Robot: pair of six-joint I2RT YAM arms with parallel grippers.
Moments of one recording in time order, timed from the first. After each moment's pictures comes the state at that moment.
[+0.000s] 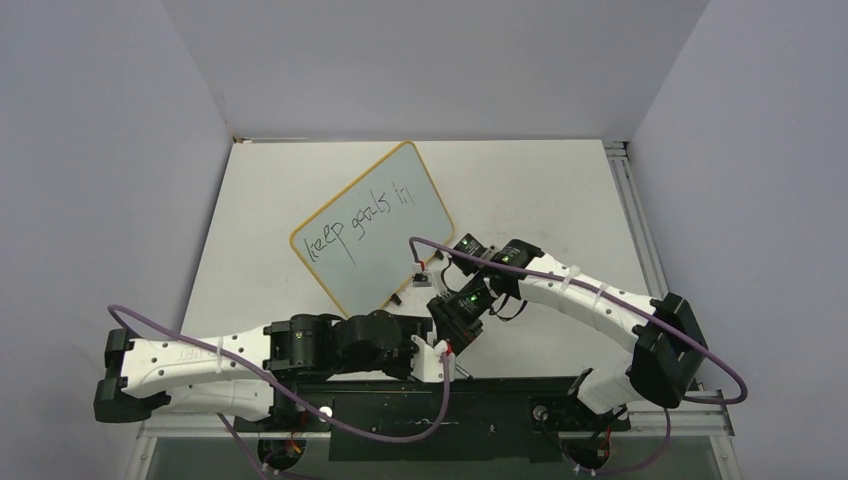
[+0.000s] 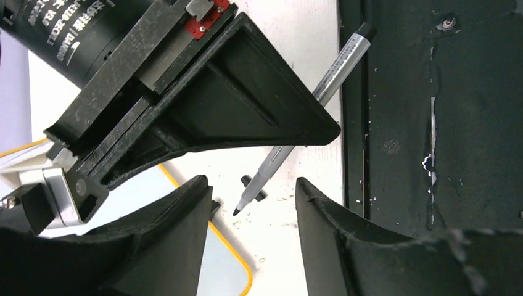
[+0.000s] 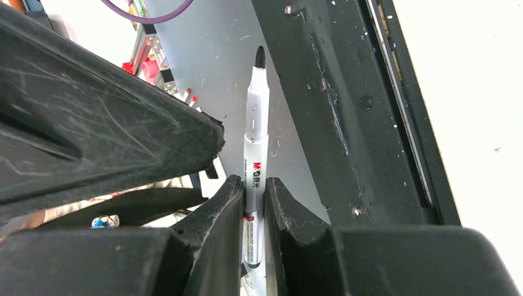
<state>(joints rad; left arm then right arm) -1.44 0.99 0.92 -0.55 -0.17 0.43 0.85 1.43 1.11 -0.94 -0.92 0.14</state>
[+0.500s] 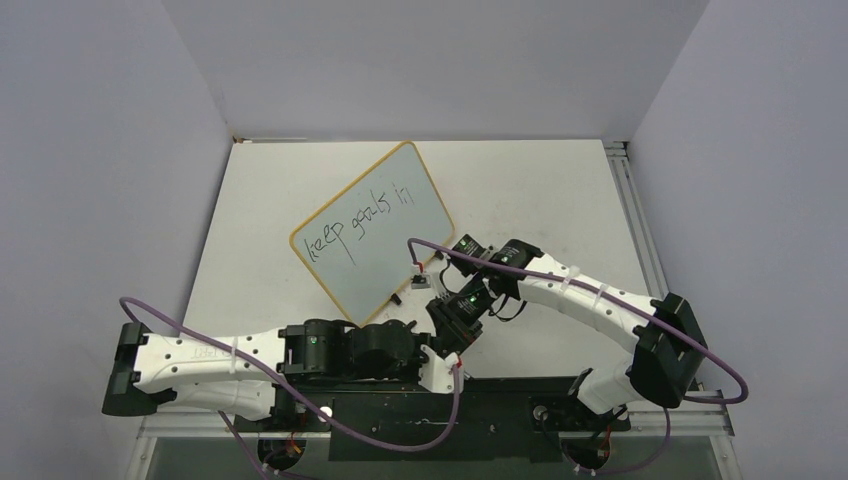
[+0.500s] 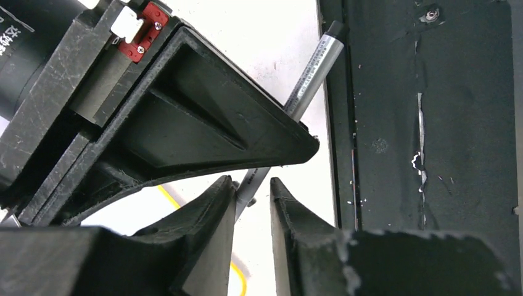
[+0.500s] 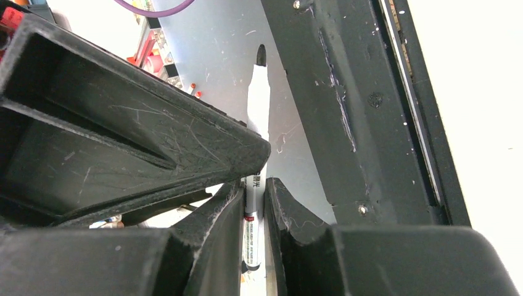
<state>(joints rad) -1.48 1.05 0.91 -0.54 -0.17 0.43 0.86 1.44 1.12 -0.96 -0.93 0.14</state>
